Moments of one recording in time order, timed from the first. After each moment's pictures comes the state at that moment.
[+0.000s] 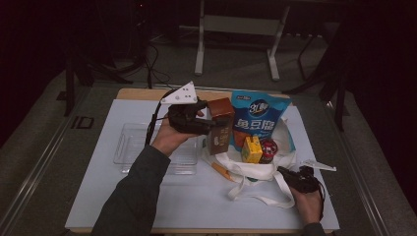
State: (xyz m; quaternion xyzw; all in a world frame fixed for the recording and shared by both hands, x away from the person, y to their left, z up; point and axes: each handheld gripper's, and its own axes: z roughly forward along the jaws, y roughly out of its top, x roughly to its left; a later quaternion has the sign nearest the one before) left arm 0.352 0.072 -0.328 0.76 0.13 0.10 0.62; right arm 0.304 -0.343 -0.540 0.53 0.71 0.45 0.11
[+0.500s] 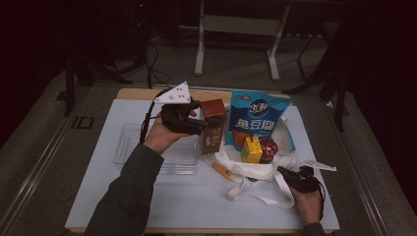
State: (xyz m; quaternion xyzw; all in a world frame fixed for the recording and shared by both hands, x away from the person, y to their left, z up) left arm 0.355 0.088 -0.330 0.78 0.13 0.10 0.60; right arm 0.304 -0.343 -0.540 0.53 0.71 0.45 0.11
